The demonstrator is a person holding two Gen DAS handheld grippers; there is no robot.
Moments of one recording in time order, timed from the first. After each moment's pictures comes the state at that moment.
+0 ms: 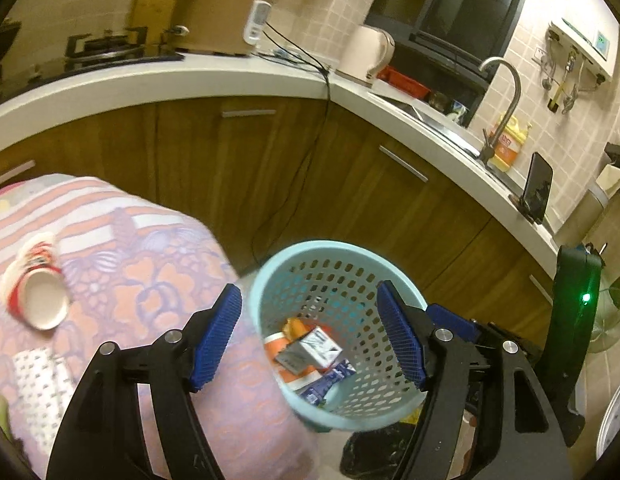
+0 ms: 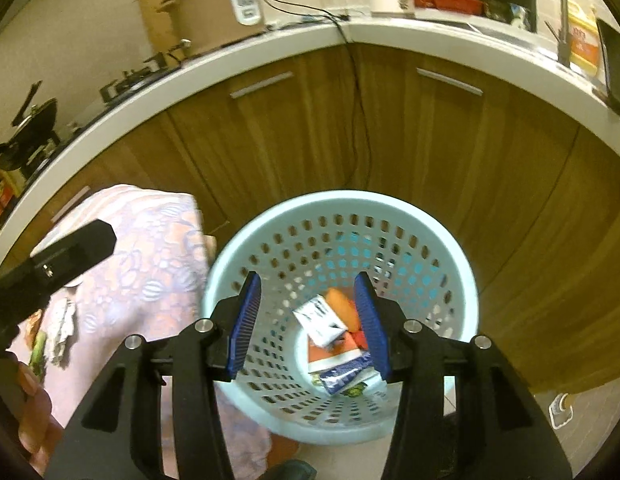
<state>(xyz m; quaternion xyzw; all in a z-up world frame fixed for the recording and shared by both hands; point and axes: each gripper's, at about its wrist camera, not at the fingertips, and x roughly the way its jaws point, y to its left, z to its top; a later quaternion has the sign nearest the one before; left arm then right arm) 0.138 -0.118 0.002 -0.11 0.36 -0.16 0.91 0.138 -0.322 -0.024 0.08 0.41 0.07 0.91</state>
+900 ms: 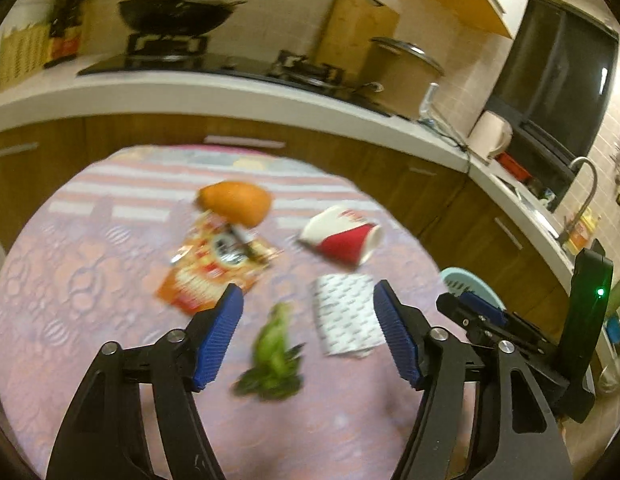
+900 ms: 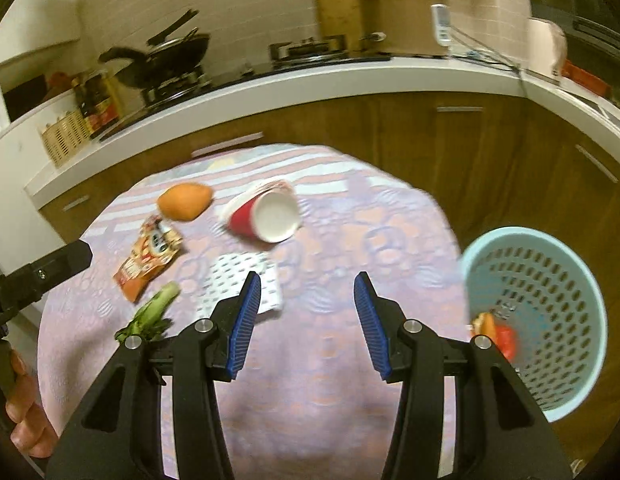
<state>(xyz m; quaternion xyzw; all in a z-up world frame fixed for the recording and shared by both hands) -0.018 0.111 0.011 -0.19 0.32 0.04 0.93 0.076 -0.110 -0.010 0.00 0.37 0.25 0.90</state>
